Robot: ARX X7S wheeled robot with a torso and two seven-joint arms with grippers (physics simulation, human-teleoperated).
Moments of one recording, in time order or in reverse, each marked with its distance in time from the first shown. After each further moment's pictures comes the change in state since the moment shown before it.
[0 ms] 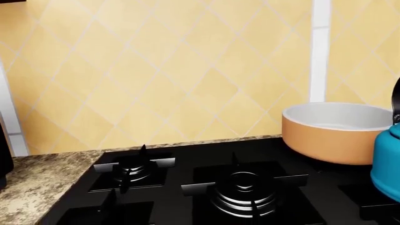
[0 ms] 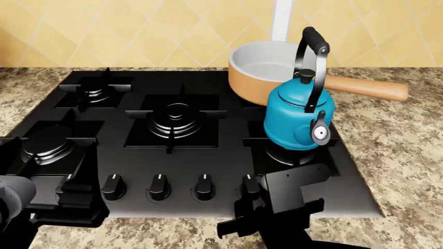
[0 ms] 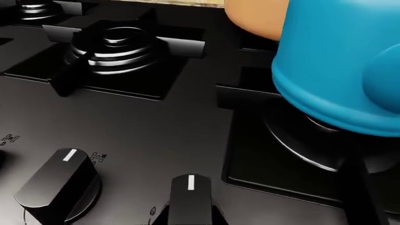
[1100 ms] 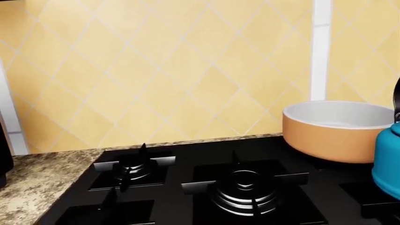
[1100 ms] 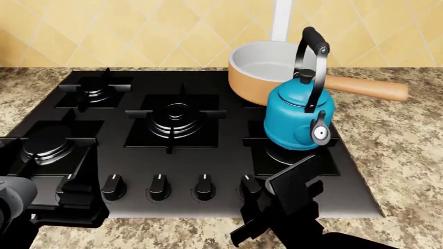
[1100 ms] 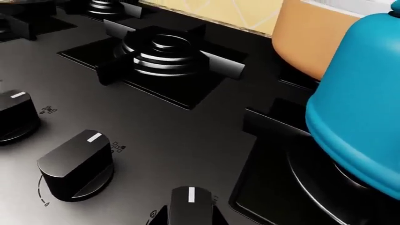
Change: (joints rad) left arm 0.036 0.000 -0.015 -0.011 0.014 0.012 0.006; right arm 0.032 0.191 -0.095 0.041 -0.237 -0.129 -0.460
